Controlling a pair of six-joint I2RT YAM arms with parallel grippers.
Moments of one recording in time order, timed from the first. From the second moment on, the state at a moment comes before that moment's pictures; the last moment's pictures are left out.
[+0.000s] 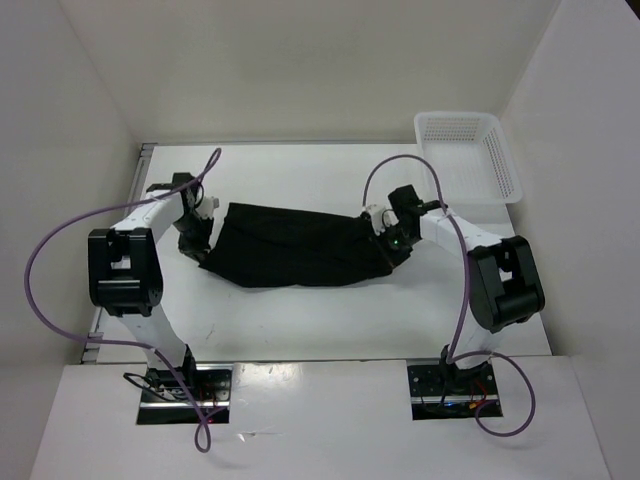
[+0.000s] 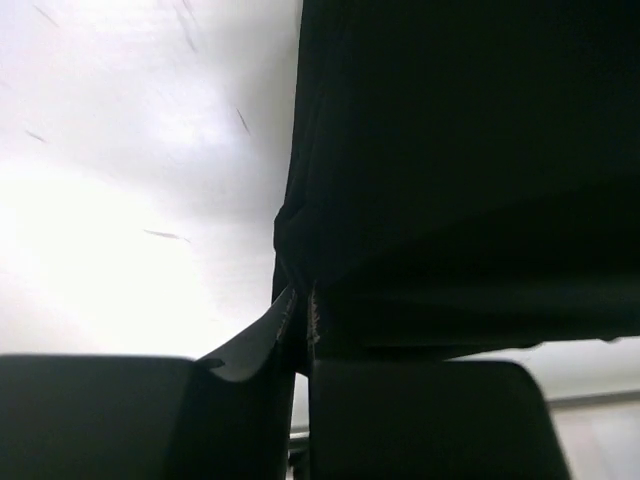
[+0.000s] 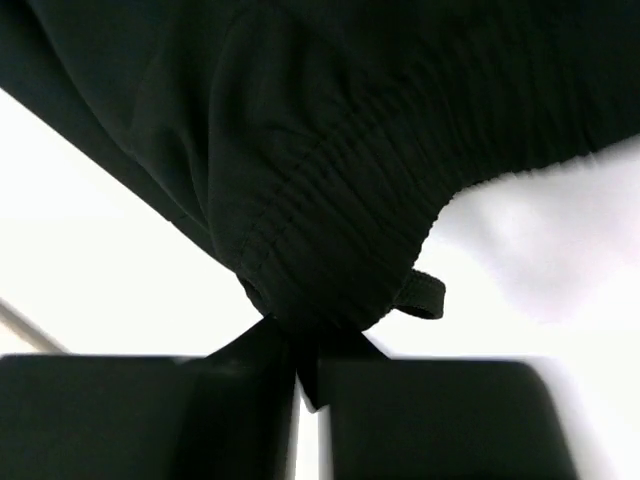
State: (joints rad) left arm 0.06 1.79 1.30 -0.94 0.08 0.07; right arm 0.29 1.66 1.08 -0.67 -0.36 -0.32
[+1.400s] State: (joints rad) left arm -0.14 1.94 1.49 -0.68 -0.14 0.07; right arm 0.26 1.74 1.31 -0.53 -0.37 -0.58
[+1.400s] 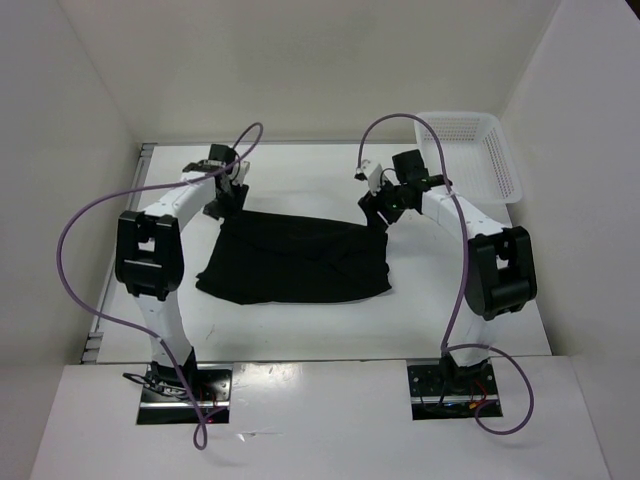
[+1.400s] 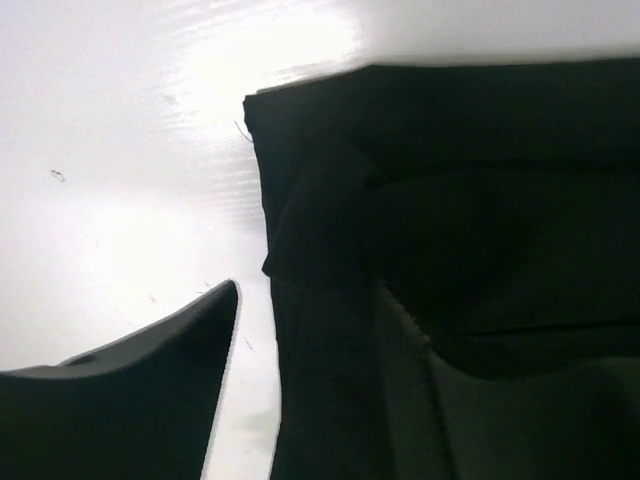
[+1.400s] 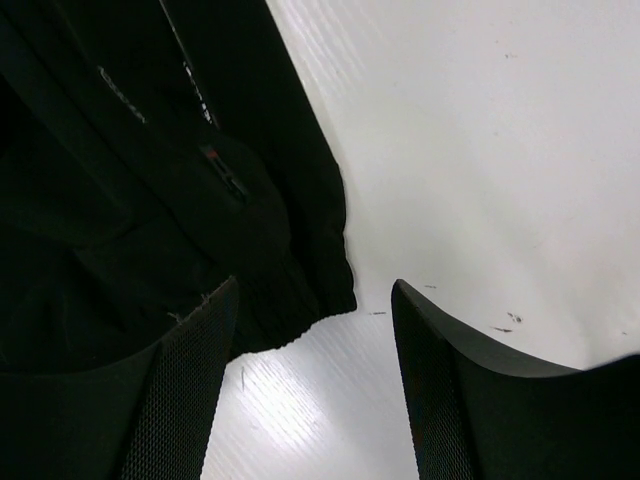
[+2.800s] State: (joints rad) left arm 0.13 2.13 1.59 -0.76 0.59 0.07; right arm 0.27 1.71 1.20 -0.43 -0.39 -0.38
